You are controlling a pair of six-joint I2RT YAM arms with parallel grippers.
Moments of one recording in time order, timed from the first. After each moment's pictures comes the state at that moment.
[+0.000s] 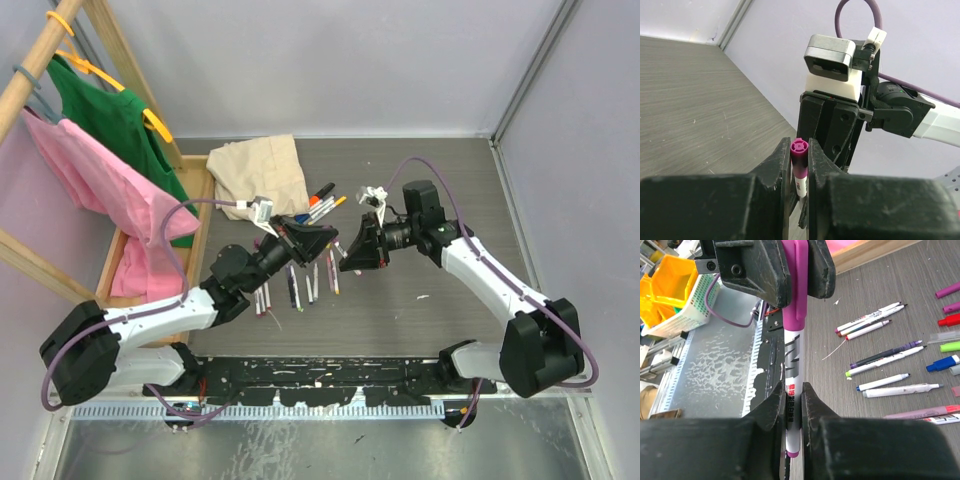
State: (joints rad) left arm -0.90 1.20 0.57 0.91 -0.04 -0.68; right arm 0.36 1.28 0.90 -0.30 -1.29 -0.15
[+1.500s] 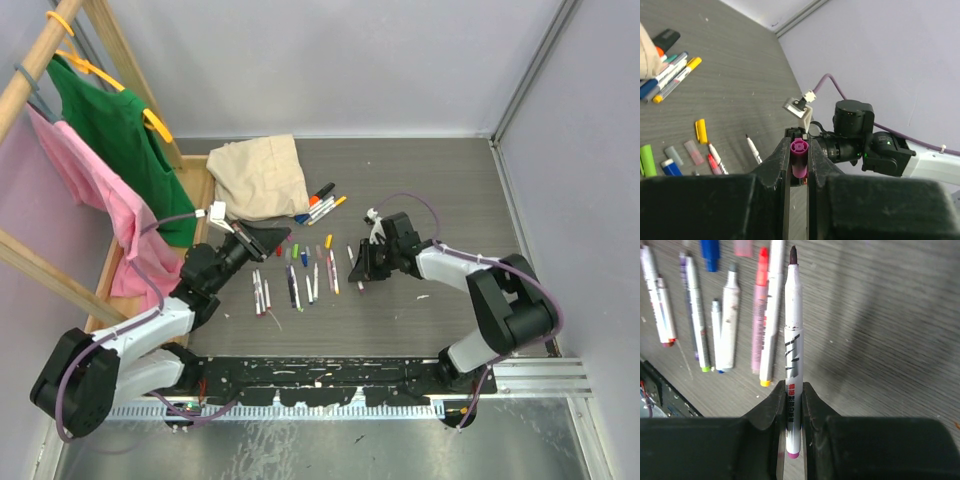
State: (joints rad) left arm -0.52 1.07 0.36 0.82 0.16 -0.96; right arm 0.42 1.49 0.69 -0.10 -0.46 0.41
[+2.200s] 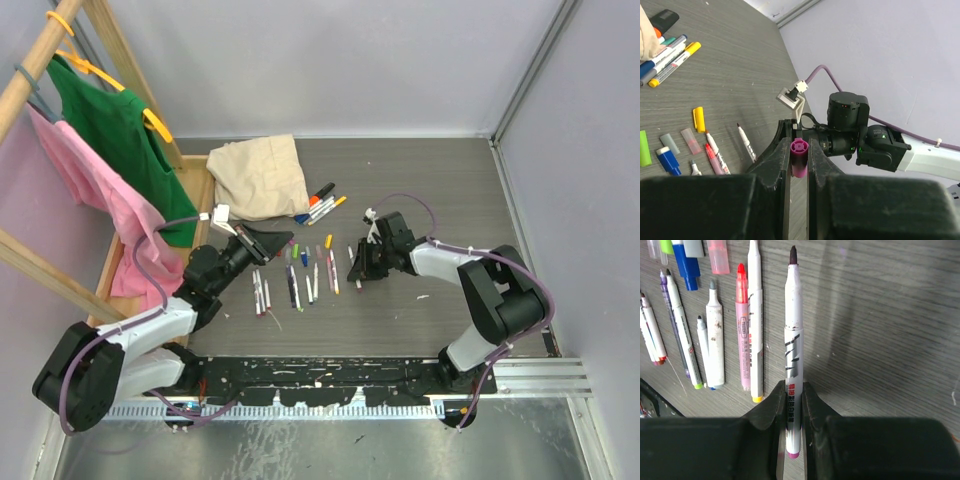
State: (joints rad) left arm -0.54 1.10 0.33 0.84 0.17 -1.01; right arm 0.44 1.59 0.72 -0.11 -0.40 0.47
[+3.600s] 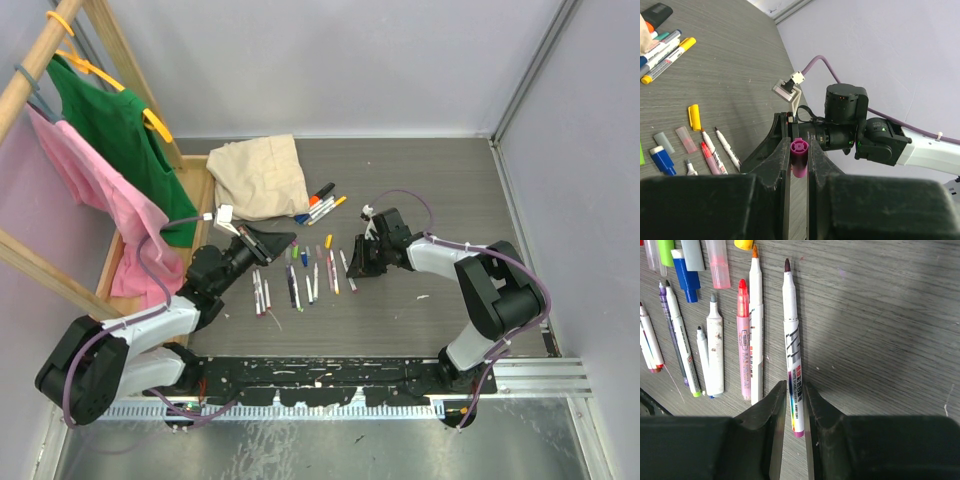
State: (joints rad) left arm -0.56 1.14 0.33 0.88 0.17 -1.01; right arm 0.44 1.62 0.78 -0.13 -0.36 0.46
